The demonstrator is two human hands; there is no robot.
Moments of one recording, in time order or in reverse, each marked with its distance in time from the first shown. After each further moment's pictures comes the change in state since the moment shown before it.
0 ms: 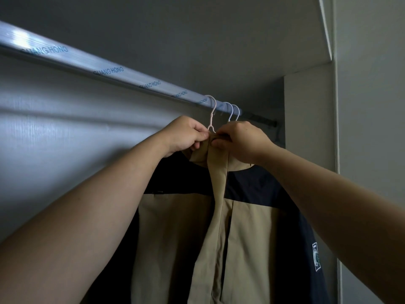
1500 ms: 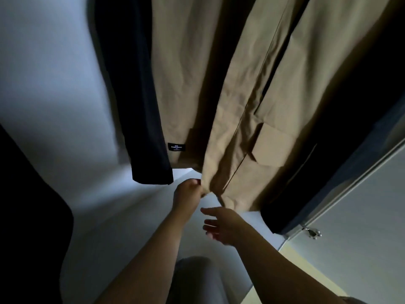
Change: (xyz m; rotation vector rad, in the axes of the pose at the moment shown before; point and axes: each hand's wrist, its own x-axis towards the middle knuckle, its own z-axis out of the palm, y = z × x) left_hand -0.422 -0.282 0.307 -0.114 -0.029 -1.032; right_hand -0.454 -0.165 0.332 1.349 -1.009 1.869
